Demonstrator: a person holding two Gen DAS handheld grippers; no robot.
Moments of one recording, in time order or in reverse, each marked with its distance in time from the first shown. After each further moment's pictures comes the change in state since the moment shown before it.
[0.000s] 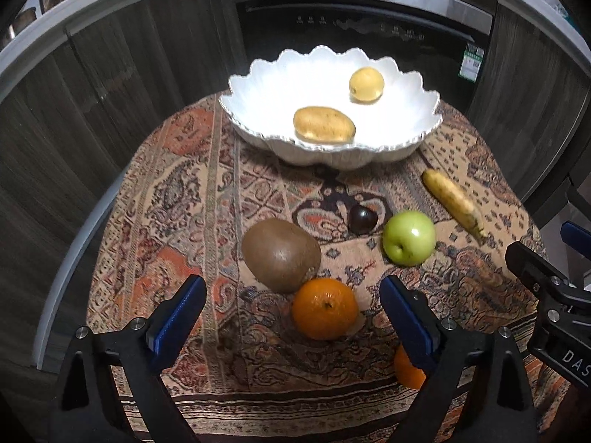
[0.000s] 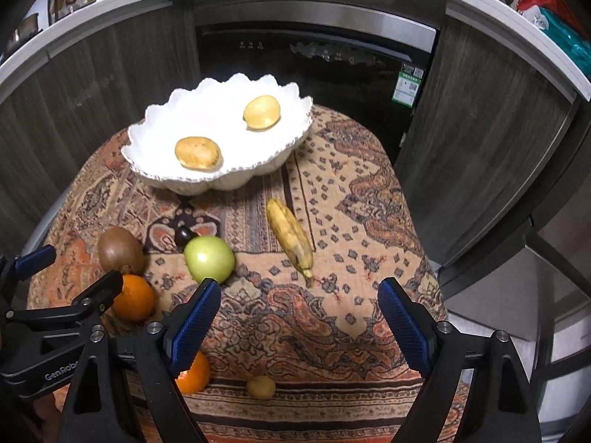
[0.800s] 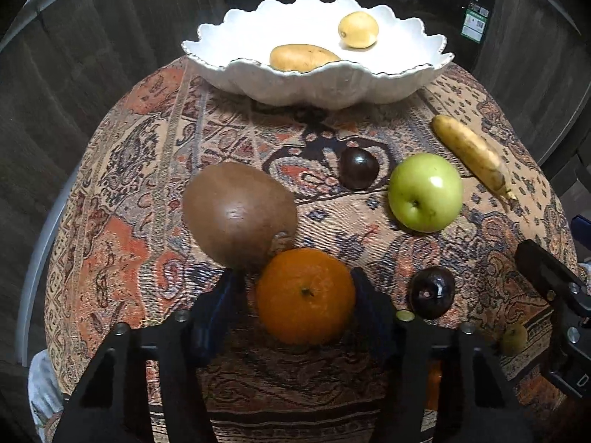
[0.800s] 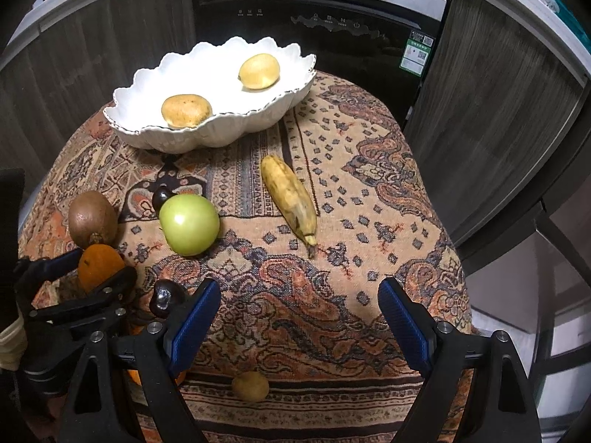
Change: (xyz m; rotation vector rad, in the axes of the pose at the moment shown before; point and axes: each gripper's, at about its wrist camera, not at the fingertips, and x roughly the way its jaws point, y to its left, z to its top) left arm 0.056 -0.016 -0.022 0.023 0.091 -0.026; right arm 0.037 0.002 -0.022 -0.005 0.059 -0.004
